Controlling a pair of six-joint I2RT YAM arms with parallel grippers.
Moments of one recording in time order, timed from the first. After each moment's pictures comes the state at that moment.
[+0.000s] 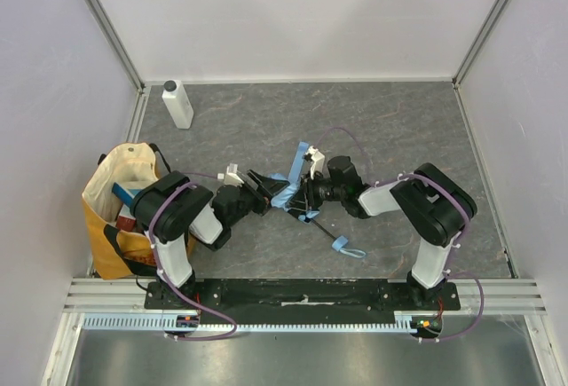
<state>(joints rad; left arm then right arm) -0.57 1.84 0.27 1.31 0.12 -1.32 0.65 1.81 0.69 0.59 -0.55 0.35</state>
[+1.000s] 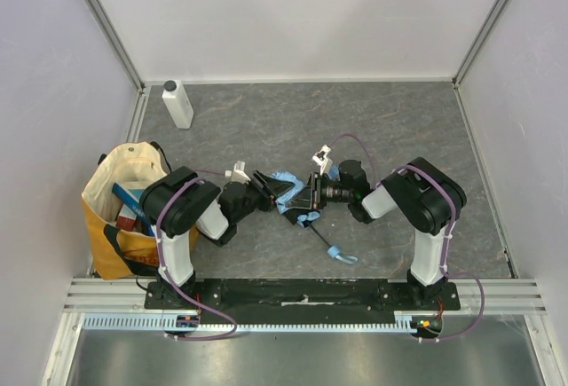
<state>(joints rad) -0.59 1.91 0.35 1.32 0.15 -1.33 0.57 1.92 0.61 0.95 -0.76 0.79</state>
